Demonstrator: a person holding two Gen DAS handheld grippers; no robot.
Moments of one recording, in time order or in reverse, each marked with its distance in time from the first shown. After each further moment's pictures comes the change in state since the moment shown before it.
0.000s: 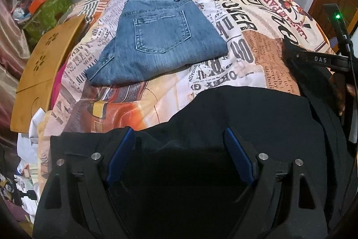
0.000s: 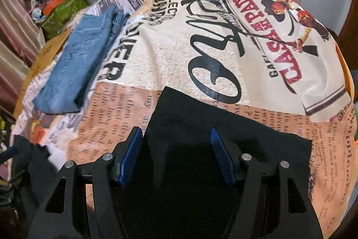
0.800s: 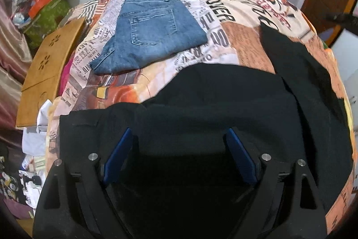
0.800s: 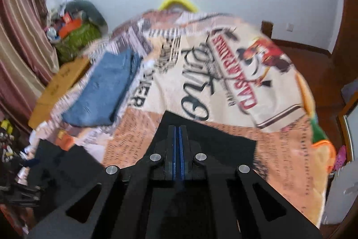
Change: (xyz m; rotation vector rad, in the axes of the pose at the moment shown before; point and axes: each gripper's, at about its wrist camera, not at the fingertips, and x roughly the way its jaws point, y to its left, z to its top) left arm -0.046 -0.025 -0.033 0.053 0.005 0.009; right arm -0.148 -0.021 -0.012 0.026 -0.209 0.058
